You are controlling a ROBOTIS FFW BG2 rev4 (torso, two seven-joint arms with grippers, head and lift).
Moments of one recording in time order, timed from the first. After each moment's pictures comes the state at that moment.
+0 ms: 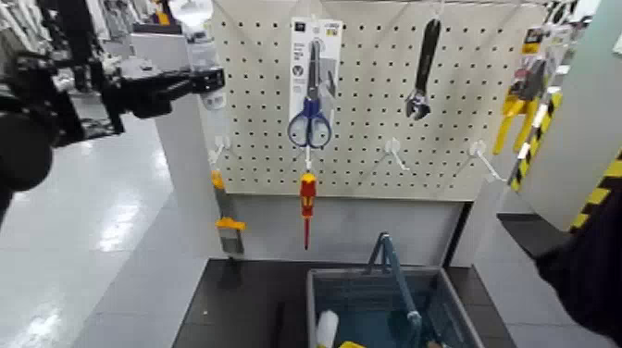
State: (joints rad) left arm -0.66 0.42 -0.04 -1.67 0.46 0.63 -0.89; right arm 0.54 0.00 0.05 -1.50 -0.16 -0.59 0.14
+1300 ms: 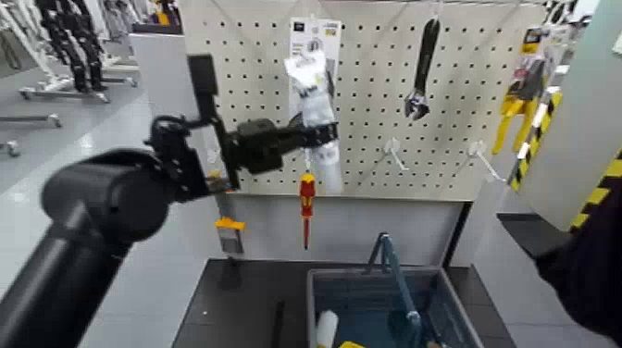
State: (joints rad) left arm -0.59 0.27 -0.29 -1.62 0.71 0.62 -0.83; right arm 0.53 0.00 0.05 -1.49 -0.16 -0.60 0.14
